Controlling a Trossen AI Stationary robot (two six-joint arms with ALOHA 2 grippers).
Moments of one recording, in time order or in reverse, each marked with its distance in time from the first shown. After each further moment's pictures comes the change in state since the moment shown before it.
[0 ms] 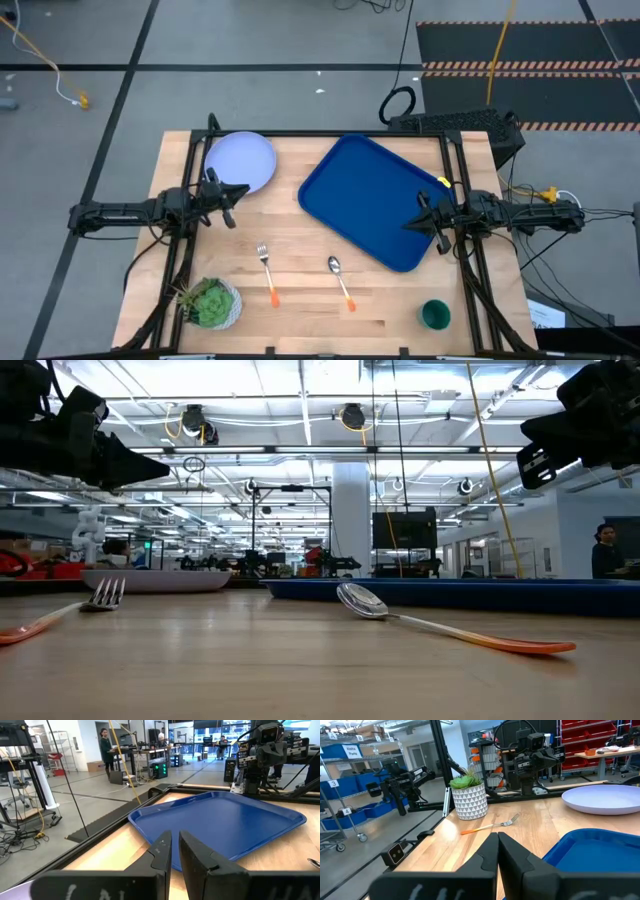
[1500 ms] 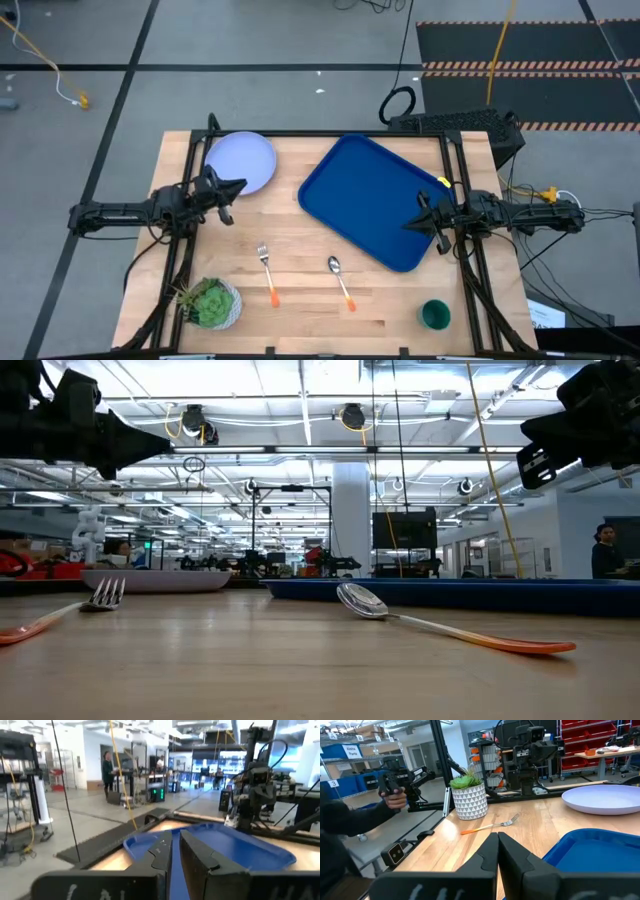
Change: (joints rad) left arm 0.000 0.000 0.000 0.164 0.010 -0.026; right arm 0.000 0.000 0.000 0.000 0.000 0.000
